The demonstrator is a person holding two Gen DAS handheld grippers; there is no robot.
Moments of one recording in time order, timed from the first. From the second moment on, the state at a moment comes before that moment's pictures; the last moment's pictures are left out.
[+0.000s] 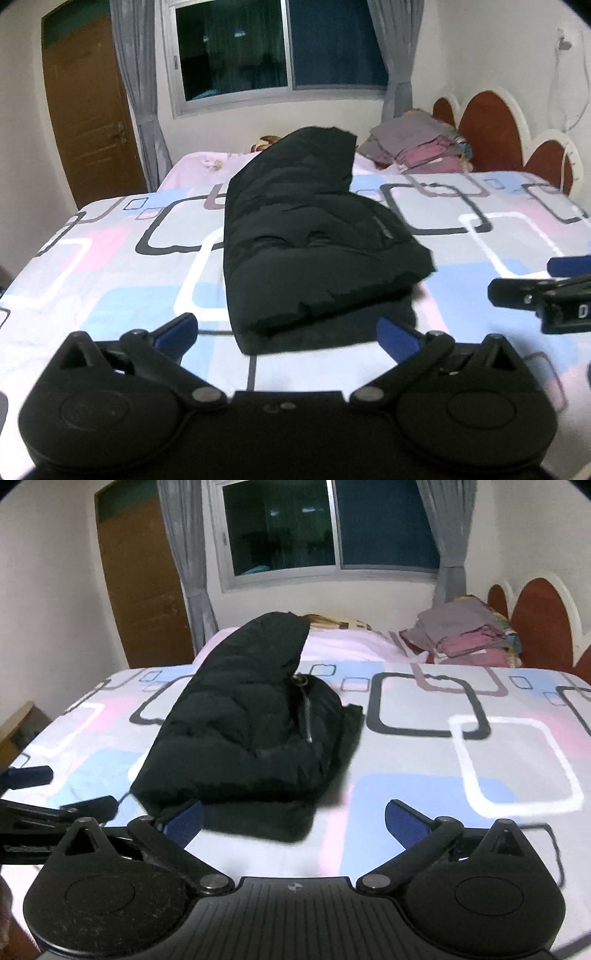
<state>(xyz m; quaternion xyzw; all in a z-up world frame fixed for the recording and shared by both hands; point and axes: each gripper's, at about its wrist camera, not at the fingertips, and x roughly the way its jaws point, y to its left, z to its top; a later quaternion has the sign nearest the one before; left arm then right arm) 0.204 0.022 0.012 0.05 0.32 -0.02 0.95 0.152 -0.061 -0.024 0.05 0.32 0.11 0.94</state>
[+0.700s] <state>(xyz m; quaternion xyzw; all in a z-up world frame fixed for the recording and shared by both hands) 0.115 0.016 0.036 0.03 0.27 -0.05 0.96 0.047 -0.067 0.001 0.03 0.29 0.08 0.95</state>
